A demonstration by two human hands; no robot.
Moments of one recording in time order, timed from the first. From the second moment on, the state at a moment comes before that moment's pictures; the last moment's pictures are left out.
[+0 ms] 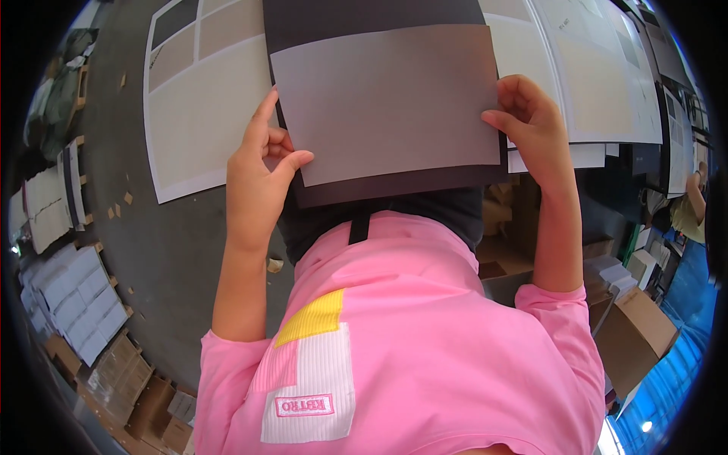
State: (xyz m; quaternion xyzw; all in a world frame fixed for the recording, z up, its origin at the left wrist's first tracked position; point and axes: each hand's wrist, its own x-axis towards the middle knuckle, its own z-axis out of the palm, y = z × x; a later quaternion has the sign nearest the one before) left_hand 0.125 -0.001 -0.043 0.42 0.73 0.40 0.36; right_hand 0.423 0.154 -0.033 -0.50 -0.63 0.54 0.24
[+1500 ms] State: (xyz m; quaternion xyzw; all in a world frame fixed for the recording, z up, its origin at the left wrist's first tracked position) left_hand 0.125 -0.001 -0.047 0.44 0.74 0.39 0.33; right_hand 0.448 0.117 -0.011 -0.53 -0.76 0.32 0.20
